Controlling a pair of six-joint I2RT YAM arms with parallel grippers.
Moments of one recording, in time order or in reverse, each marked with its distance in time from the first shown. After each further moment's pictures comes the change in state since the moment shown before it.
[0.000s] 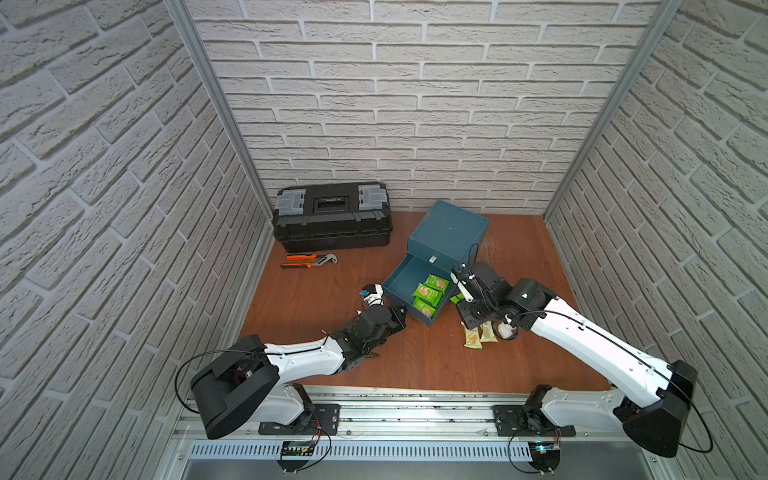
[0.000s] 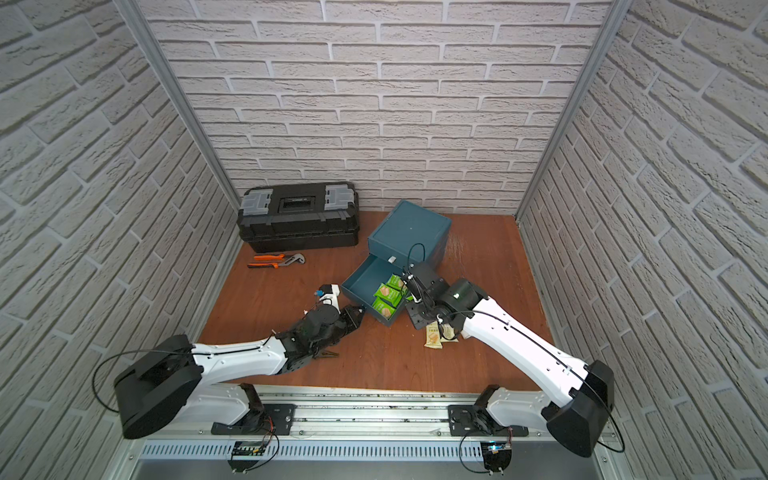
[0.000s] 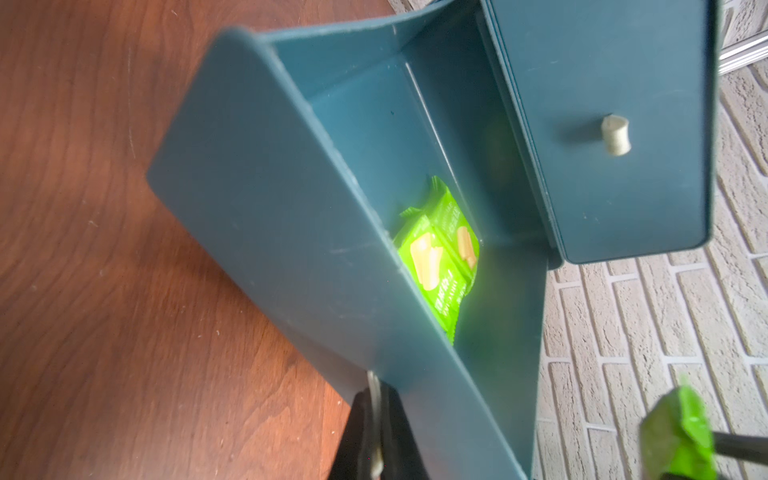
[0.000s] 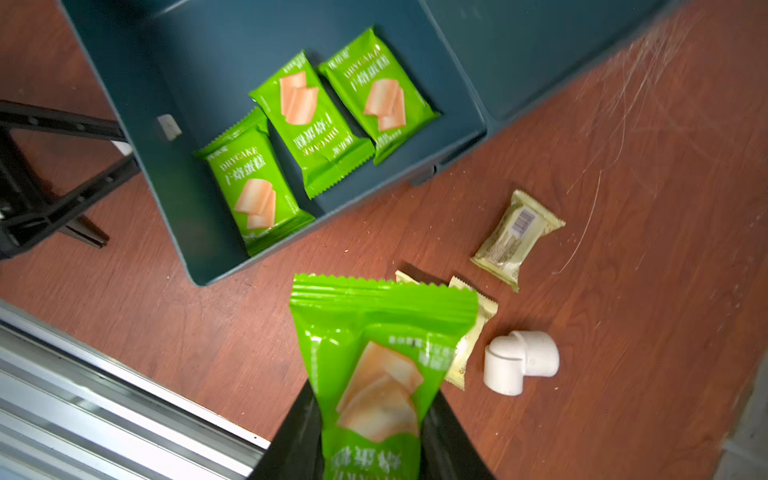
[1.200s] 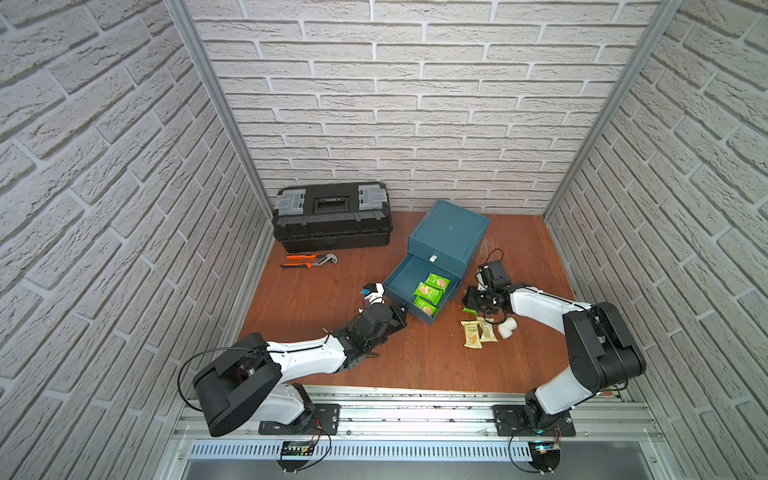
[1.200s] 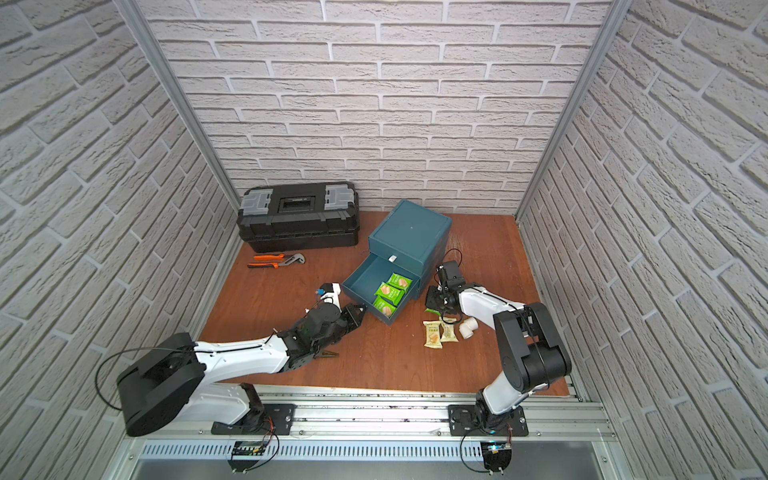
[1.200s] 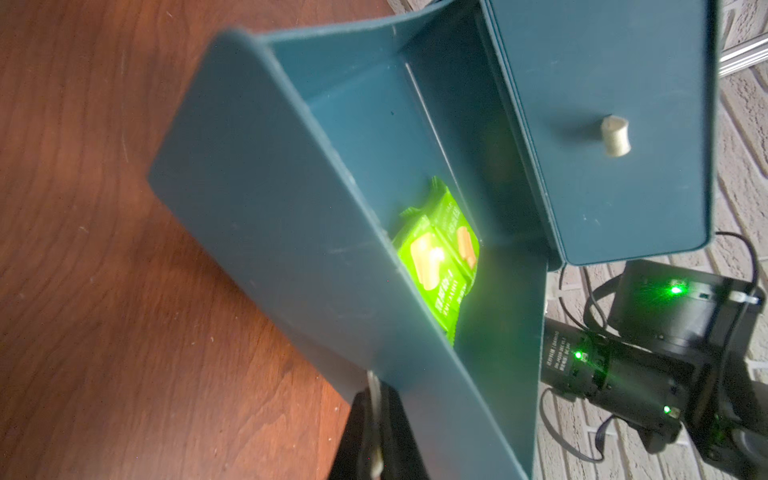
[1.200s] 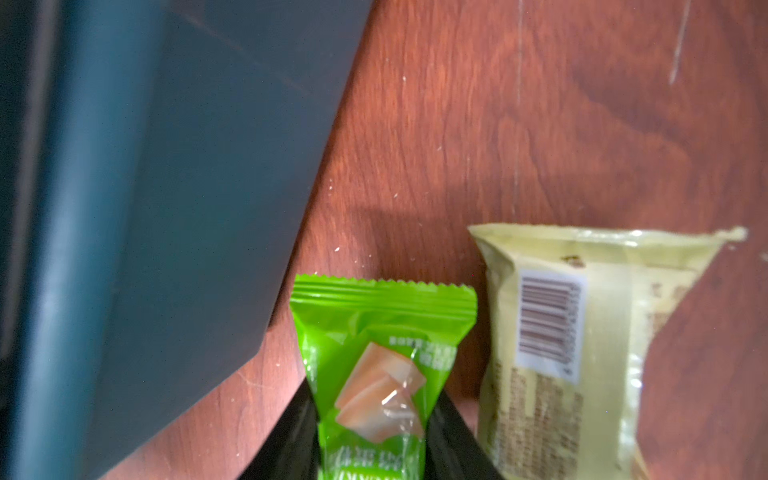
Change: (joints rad) left arm 0.003 0.017 0.015 0.001 0.000 0.000; right arm -0.471 0.394 -0.309 0.738 -0.304 0.216
